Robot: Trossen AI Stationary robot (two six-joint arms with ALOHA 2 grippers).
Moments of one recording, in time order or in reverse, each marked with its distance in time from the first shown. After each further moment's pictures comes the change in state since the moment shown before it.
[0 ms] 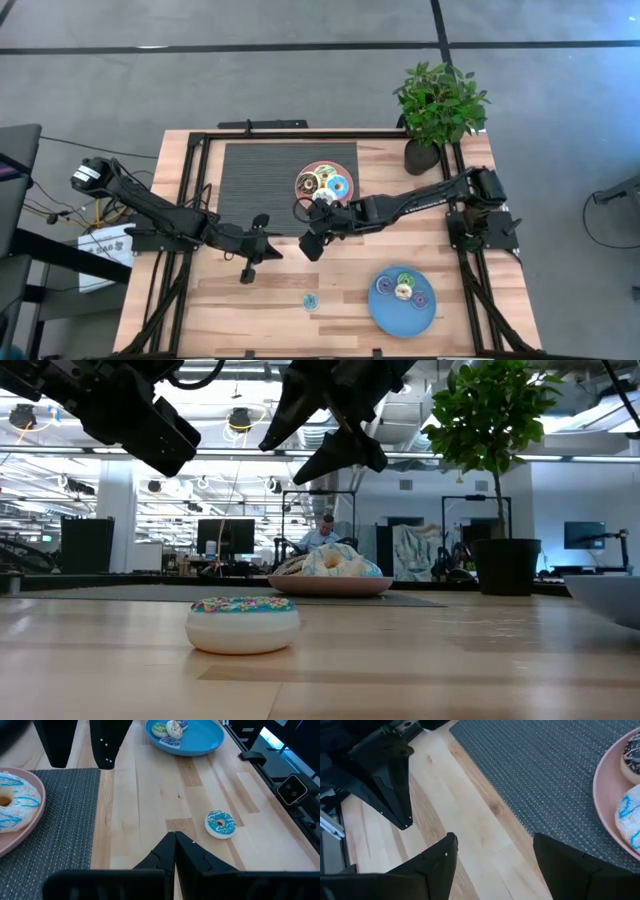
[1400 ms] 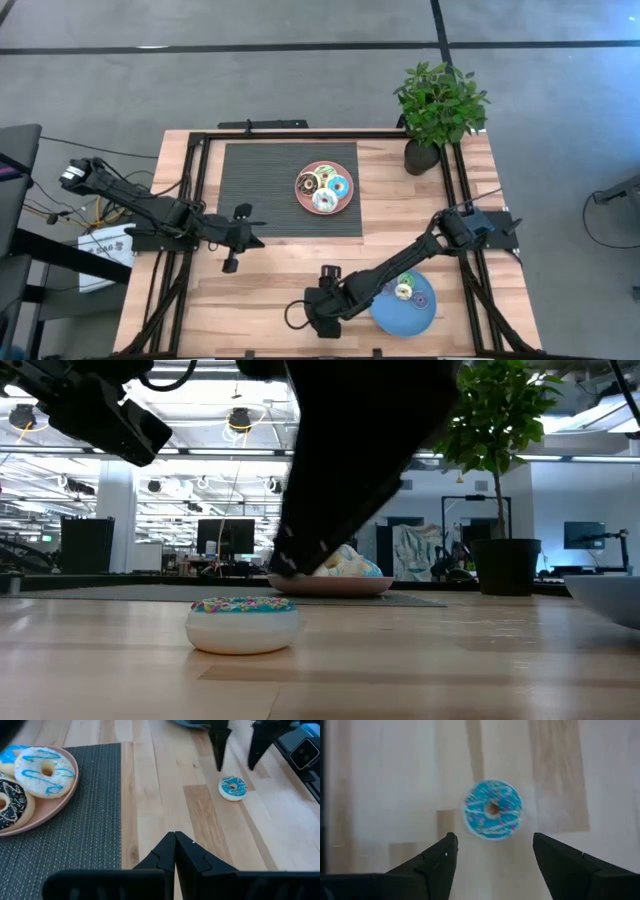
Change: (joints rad) left arm 0.028 -0.268 0.000 -0.385 -0.014 0.038; right arm 0.361 0.393 0.345 -0.316 0.037 -0.234
